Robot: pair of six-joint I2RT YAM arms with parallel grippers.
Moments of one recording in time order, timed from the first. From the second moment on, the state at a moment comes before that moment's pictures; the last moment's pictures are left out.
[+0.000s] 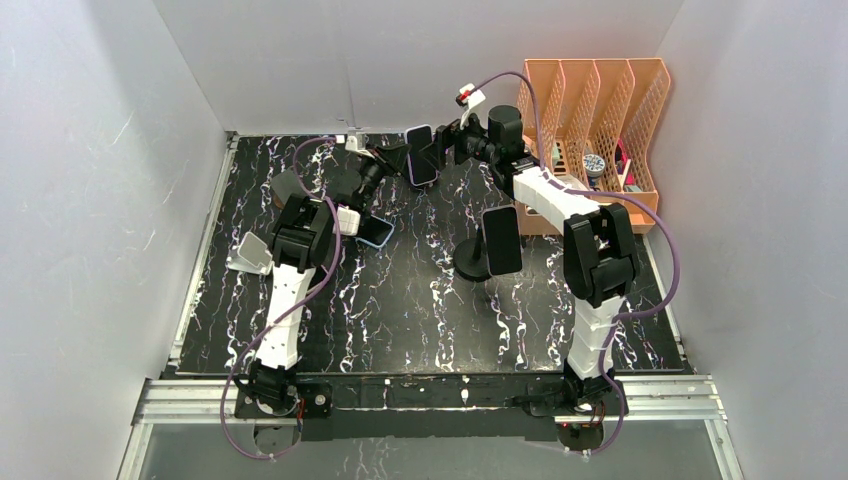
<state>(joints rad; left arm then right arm) -0.31 2.51 1.49 1.37 0.25 -0.64 0.41 1.96 1.54 0.25 -0.51 0.08</state>
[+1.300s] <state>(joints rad) -0.30 2.52 1.61 1.35 0.22 -0.69 0.40 1.97 1.54 0.23 -0.52 0.07</state>
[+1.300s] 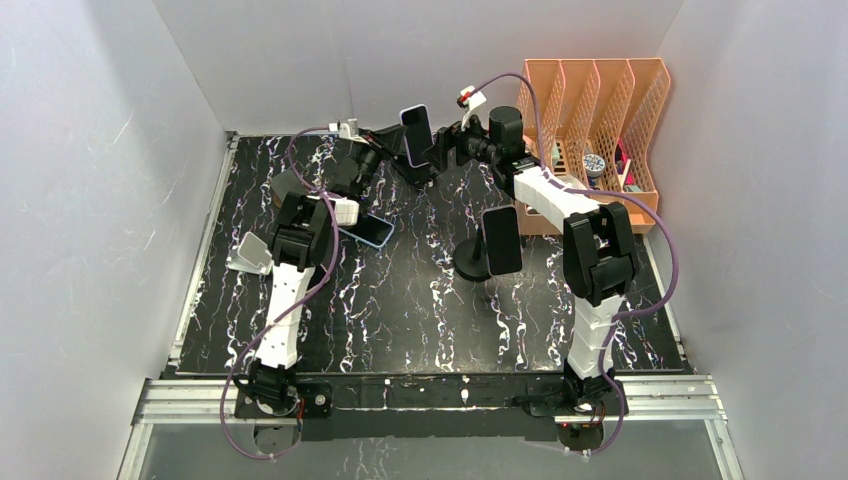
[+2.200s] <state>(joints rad) -0.31 2.56 1.58 1.38 0.22 -0.70 0.38 1.98 1.53 0.22 -0.55 0.07</state>
